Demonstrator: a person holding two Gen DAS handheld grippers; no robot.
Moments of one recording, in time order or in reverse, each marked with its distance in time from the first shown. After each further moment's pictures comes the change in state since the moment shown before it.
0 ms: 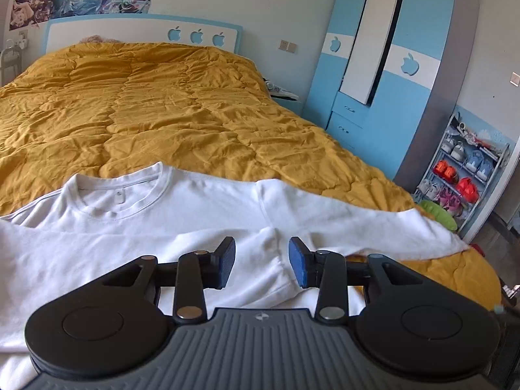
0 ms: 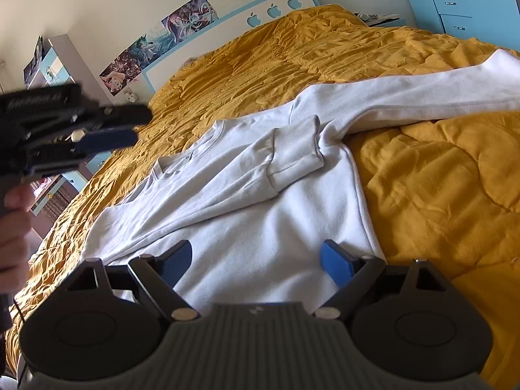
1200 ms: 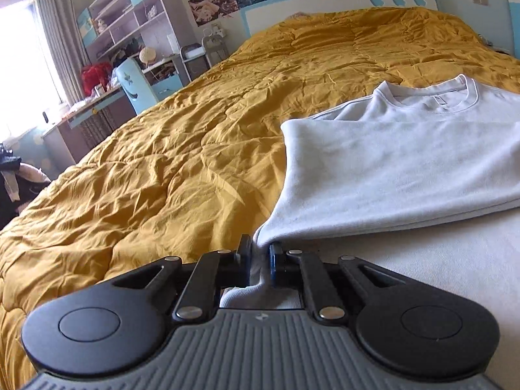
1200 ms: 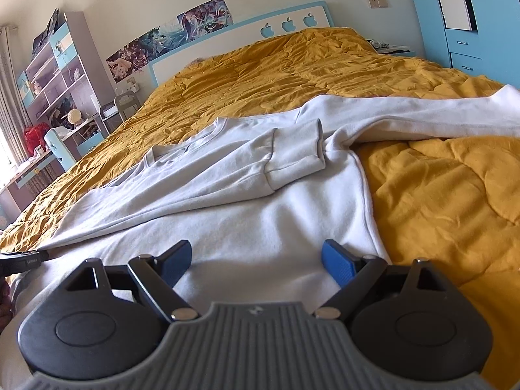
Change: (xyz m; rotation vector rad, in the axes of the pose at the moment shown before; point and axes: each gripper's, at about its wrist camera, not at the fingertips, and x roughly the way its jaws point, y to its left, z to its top) left arm -0.031 0.163 -0.103 -0.051 0.095 0.836; right arm 0.013 0.013 -0.019 -0.148 -0.055 -0.059
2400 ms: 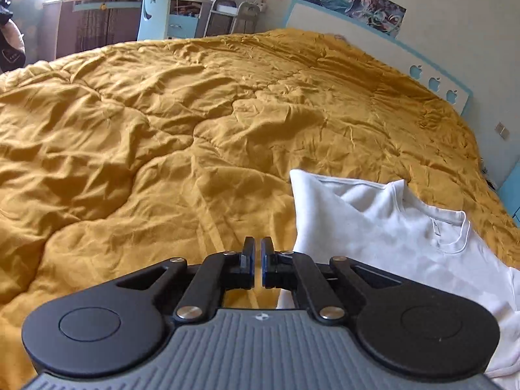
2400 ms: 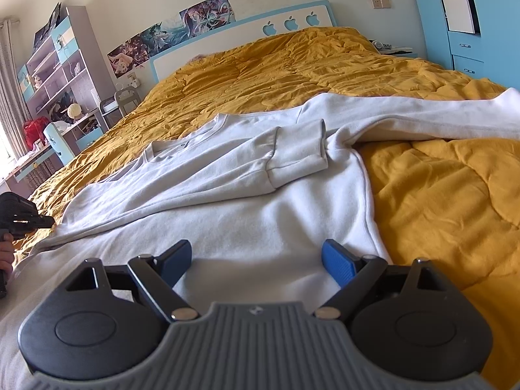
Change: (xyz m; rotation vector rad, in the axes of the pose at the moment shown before) left arm 0.039 0.077 0.046 -0.479 0.026 -0.252; right arm 0.005 0.000 0.001 -0.016 0.007 -0.003
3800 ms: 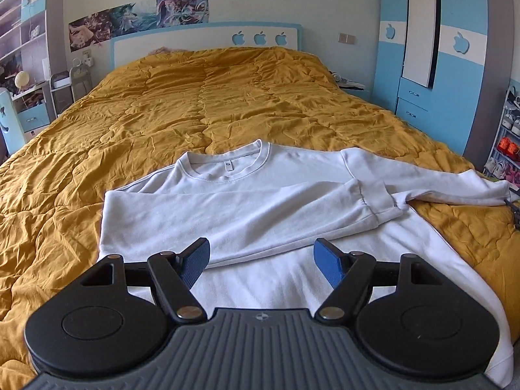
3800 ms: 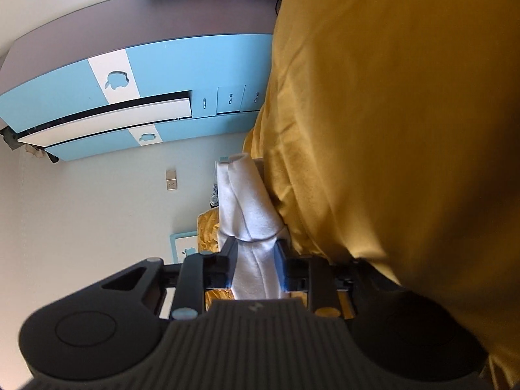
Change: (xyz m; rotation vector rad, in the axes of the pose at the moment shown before) left arm -0.148 -0.168 -0.085 0.555 0.013 -0.313; right arm -0.097 -0.393 0.020 1.504 -0.575 0.044
